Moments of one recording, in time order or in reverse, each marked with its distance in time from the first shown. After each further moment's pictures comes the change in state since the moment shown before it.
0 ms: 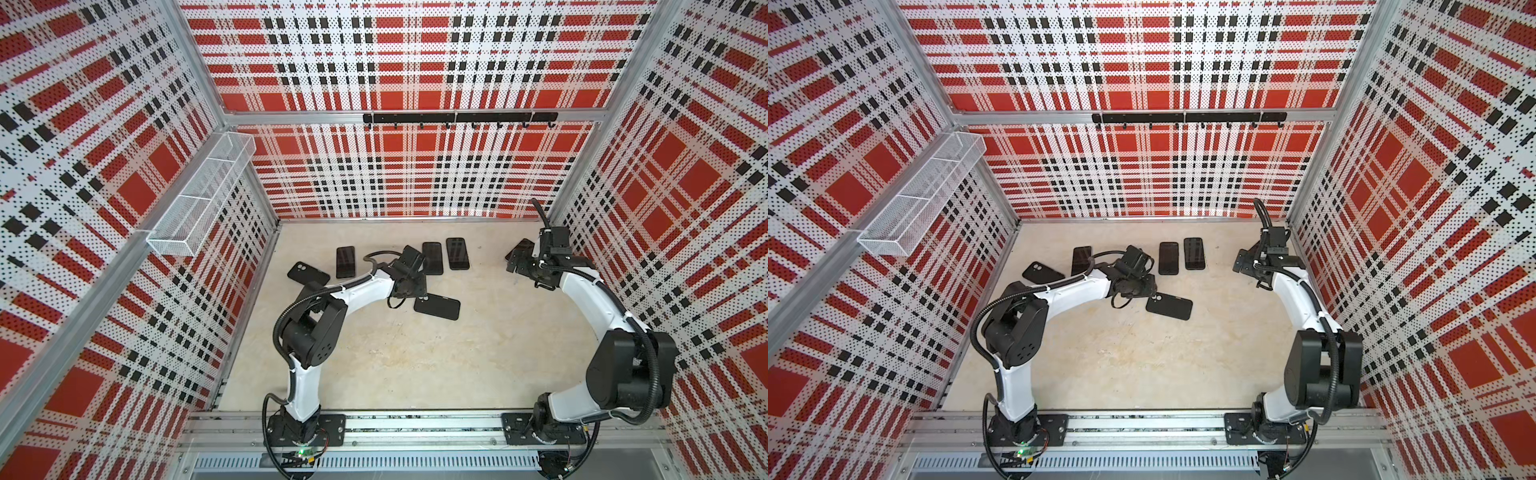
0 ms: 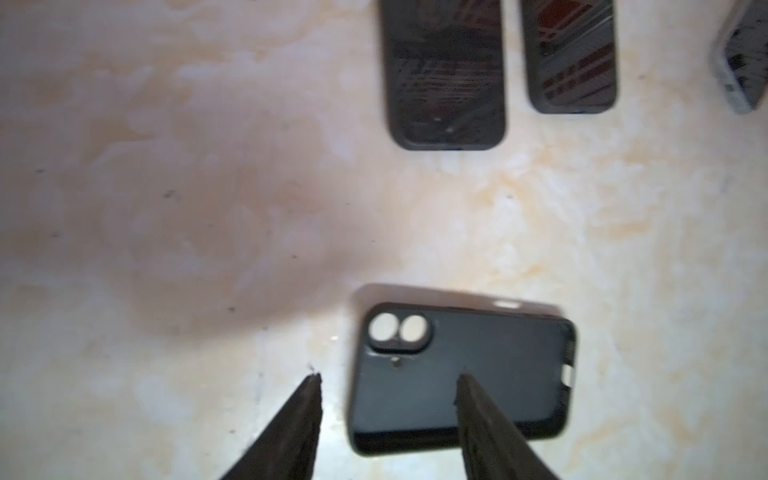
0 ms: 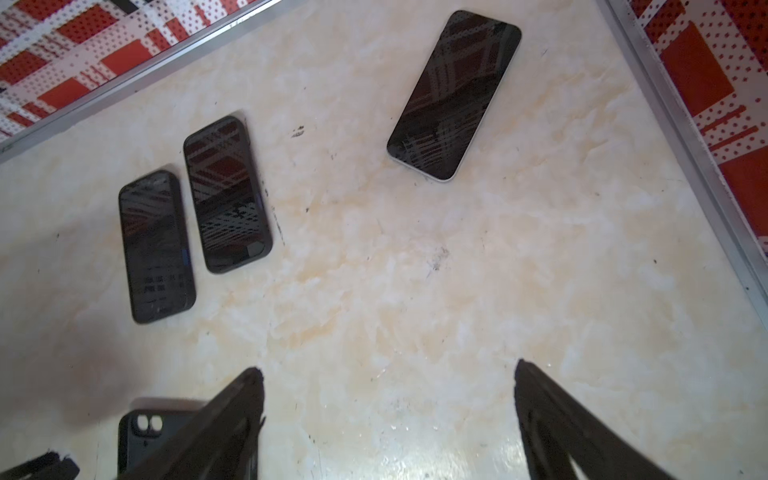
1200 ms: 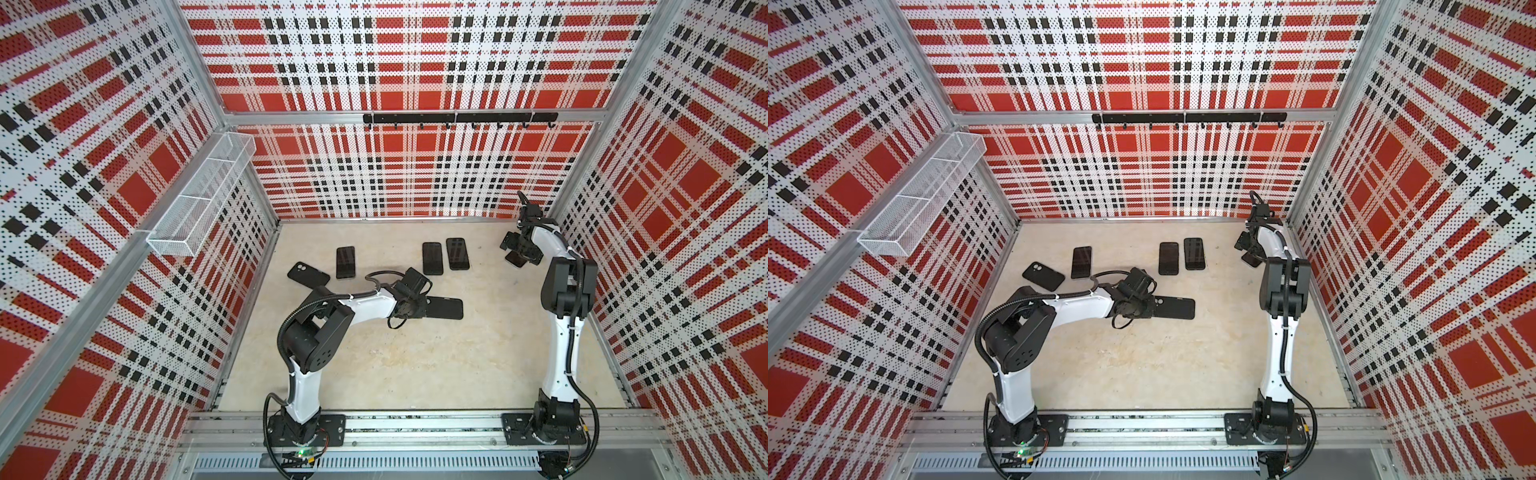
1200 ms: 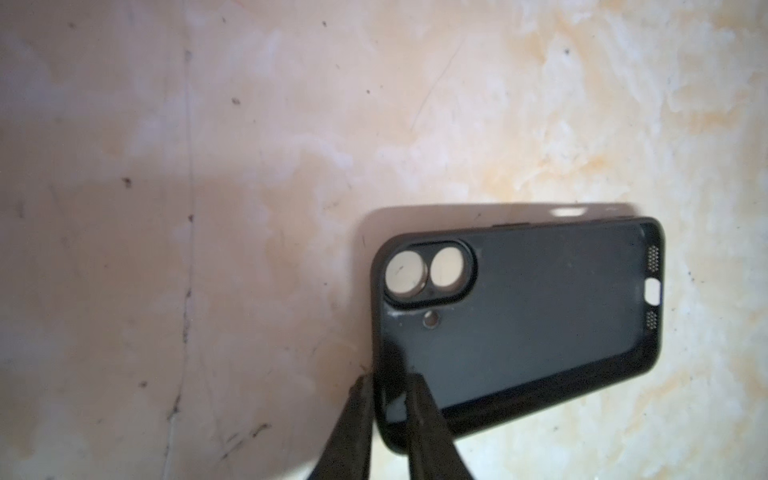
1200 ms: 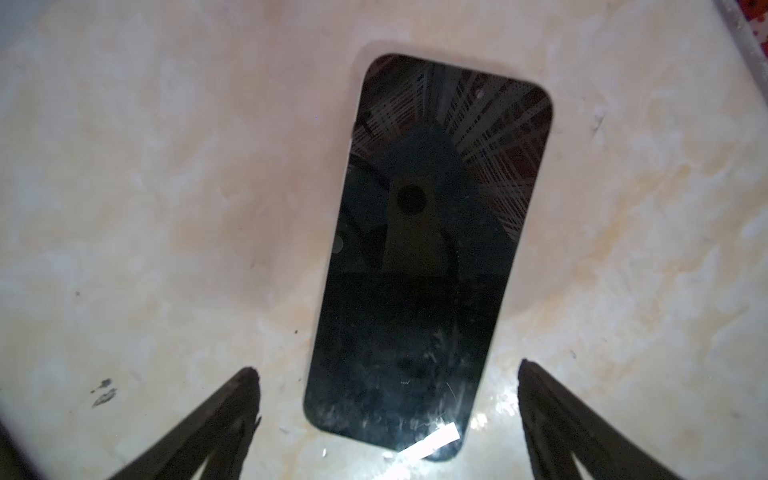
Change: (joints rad) left arm -0.066 -0.026 -0.187 0.146 0.035 -0.055; right arm -0.045 0.878 0.900 -0.294 0.127 0.153
